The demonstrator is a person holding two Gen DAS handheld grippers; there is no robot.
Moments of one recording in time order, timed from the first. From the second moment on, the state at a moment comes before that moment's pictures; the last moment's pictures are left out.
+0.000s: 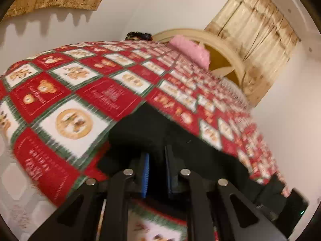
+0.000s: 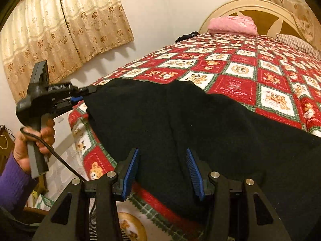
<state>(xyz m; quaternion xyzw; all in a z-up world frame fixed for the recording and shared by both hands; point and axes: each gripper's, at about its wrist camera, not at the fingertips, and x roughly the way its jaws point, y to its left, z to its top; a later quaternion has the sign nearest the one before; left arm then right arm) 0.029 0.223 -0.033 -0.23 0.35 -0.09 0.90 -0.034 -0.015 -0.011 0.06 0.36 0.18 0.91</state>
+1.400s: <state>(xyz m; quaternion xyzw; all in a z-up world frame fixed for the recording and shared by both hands) 0.021 0.145 -0.049 -0.03 0.36 -0.01 0.93 0.102 -0.031 -0.020 0.28 0.44 0.27 0.81</state>
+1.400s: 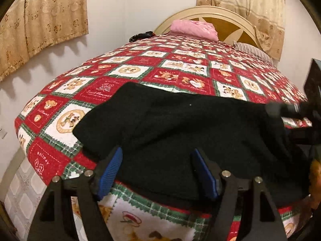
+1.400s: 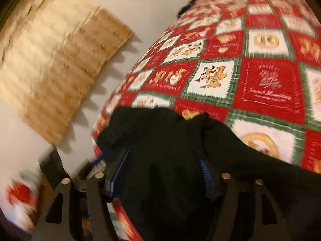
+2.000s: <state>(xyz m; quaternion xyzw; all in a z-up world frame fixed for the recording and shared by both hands) 0.020 0.147 -0.052 -0.03 0.36 -0.02 0.93 0.092 -0.176 0.009 0.38 0.33 0.13 0.85</state>
